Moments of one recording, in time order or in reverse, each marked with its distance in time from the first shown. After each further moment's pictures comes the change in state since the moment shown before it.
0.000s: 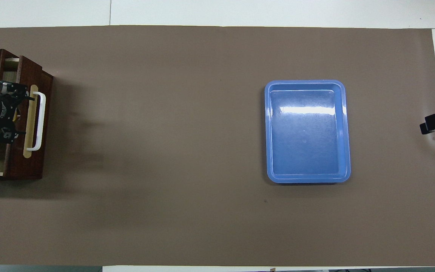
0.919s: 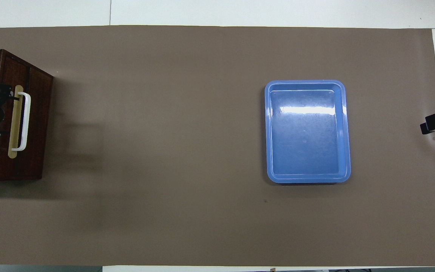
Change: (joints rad) left arm 0.052 0.000 -0.011 0.020 0.007 0.011 0.101; right arm -0.002 0.000 0.000 0.000 0.000 0.000 0.000
